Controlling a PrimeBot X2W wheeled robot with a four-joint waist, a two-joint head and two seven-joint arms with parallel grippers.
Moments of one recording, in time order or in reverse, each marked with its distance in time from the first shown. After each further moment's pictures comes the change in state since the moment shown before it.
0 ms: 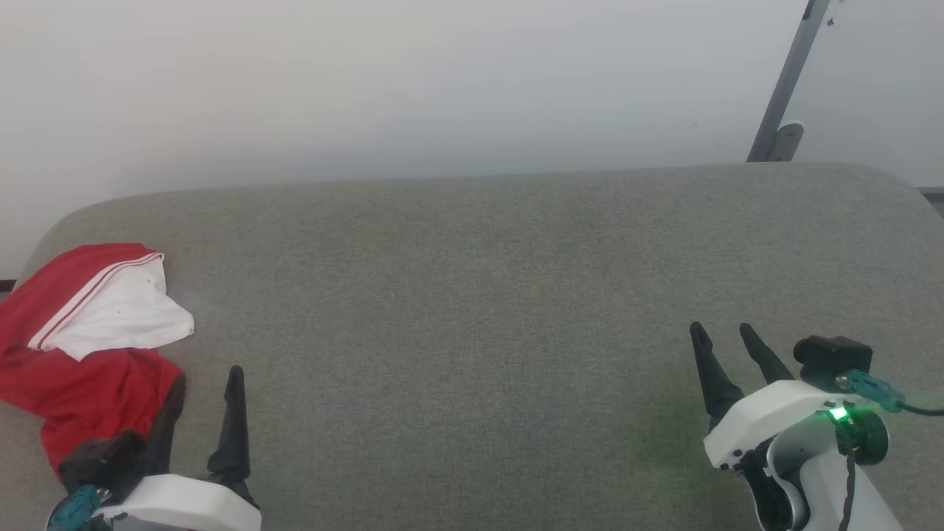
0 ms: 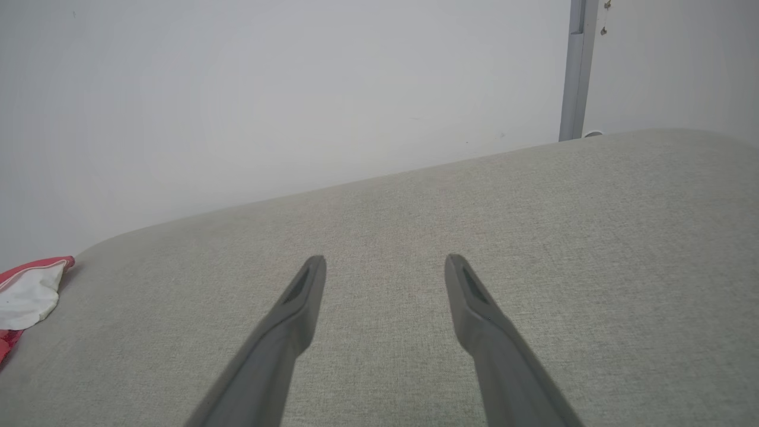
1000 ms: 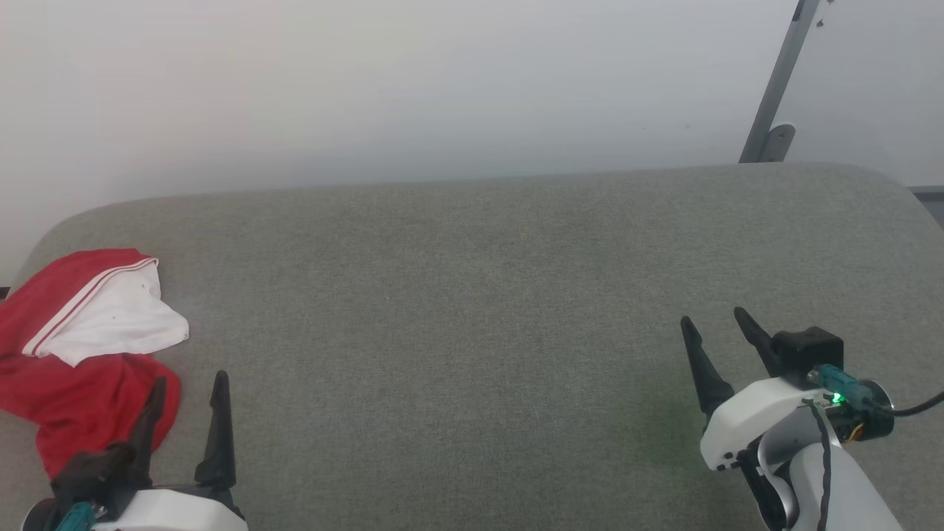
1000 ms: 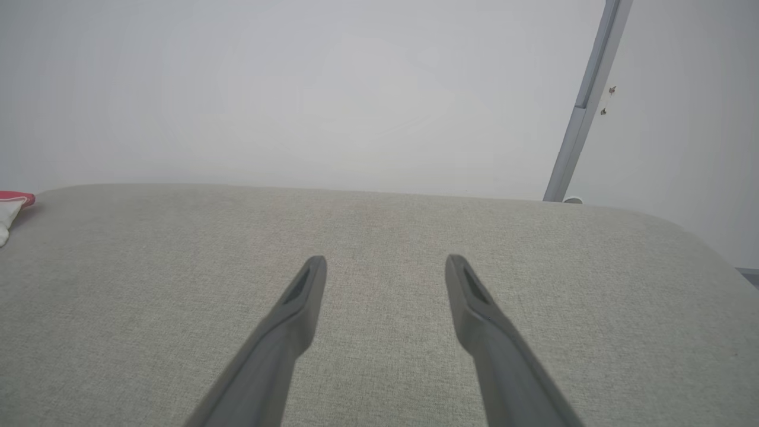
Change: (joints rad) left arm 0.026 0.015 0.026 -0.013 0.111 -0.003 -0.054; right arm -0.017 -0.013 0.020 0.001 -0.218 0.000 -0.051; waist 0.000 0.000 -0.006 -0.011
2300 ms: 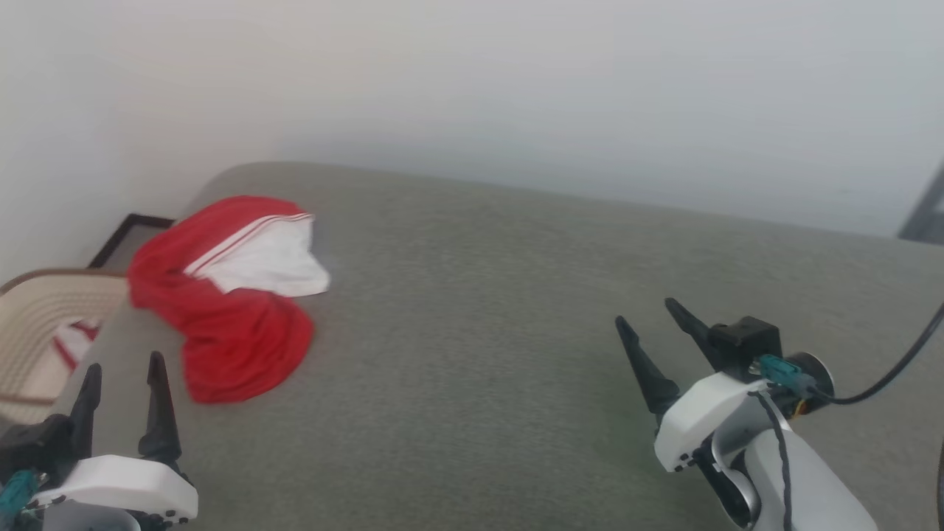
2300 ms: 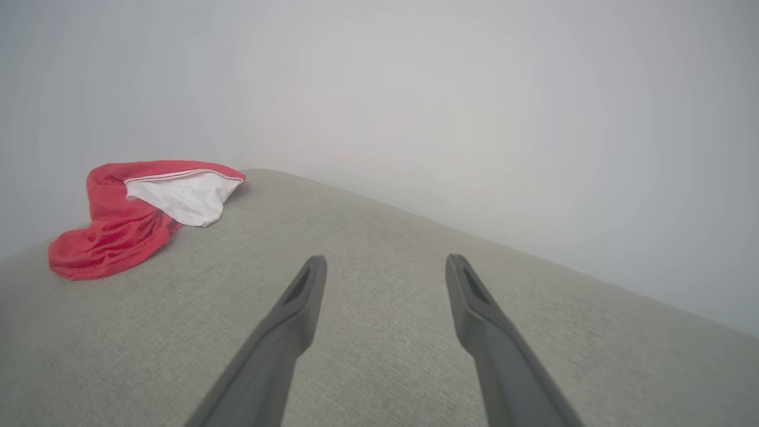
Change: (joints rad) left arm -0.062 0.052 0.065 0.054 -0.056 0.064 0.060; right arm -0.065 -0.045 0.238 0.016 0.092 0.001 -0.024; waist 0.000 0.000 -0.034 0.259
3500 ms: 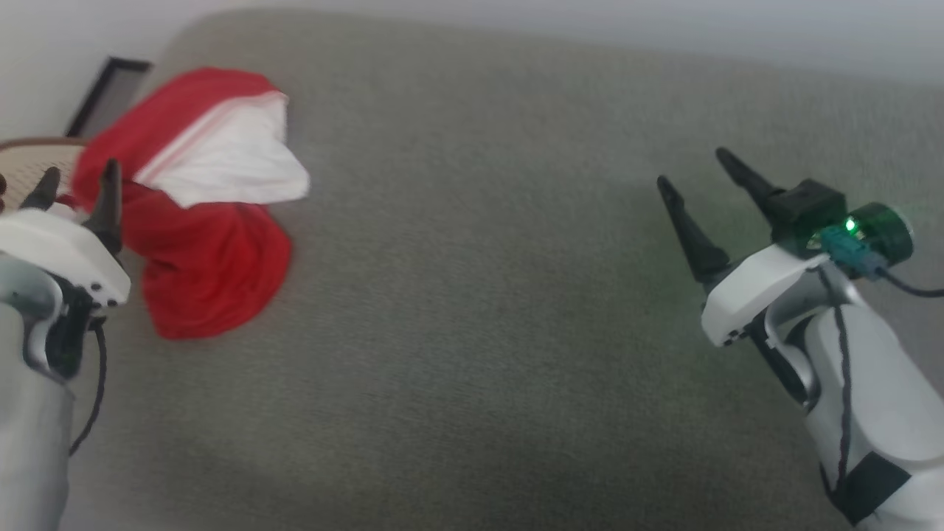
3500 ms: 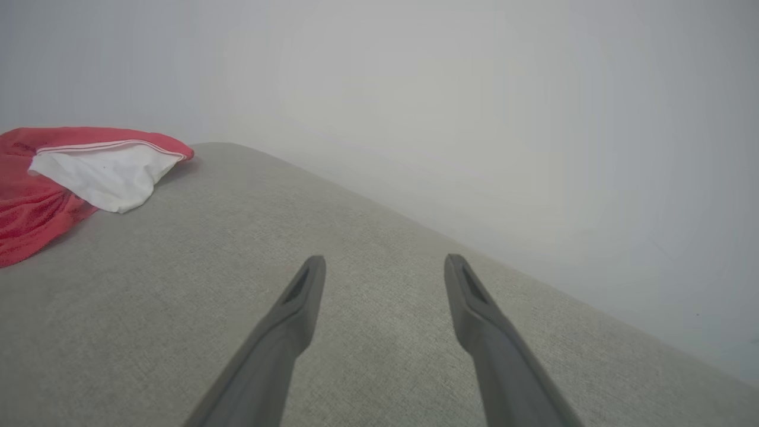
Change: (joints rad) left arm -0.624 0.134 -0.083 0.466 -0.092 -0.159 0.207; right arm -0.211 -0.111 0.004 -0.129 -0.037 0.000 0.084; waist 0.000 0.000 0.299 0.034
